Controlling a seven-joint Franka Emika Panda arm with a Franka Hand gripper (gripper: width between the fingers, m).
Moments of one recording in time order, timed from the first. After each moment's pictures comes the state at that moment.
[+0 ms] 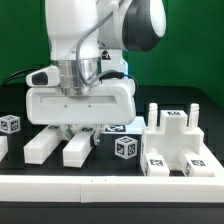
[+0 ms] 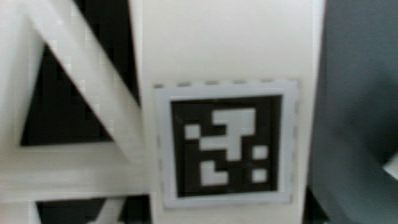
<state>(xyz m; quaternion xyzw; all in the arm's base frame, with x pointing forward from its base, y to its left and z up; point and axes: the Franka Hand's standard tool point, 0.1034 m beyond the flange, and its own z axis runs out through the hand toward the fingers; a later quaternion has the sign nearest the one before) 0.474 -0.059 0.047 -0.99 0.12 0.01 0.06</state>
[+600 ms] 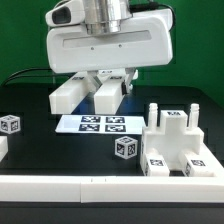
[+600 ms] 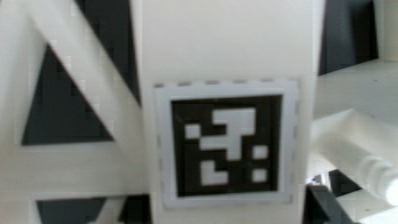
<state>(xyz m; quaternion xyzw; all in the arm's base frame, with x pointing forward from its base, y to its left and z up) 0.508 -0.011 0.120 -0.99 0.13 0.01 0.07</state>
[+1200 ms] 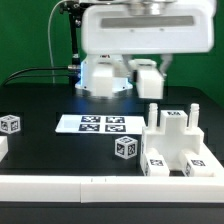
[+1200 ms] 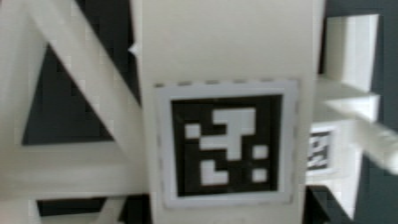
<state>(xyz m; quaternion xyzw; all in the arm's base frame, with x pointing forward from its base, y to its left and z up) 0.517 0.072 0.142 -1.00 0.03 -0.01 0.01</state>
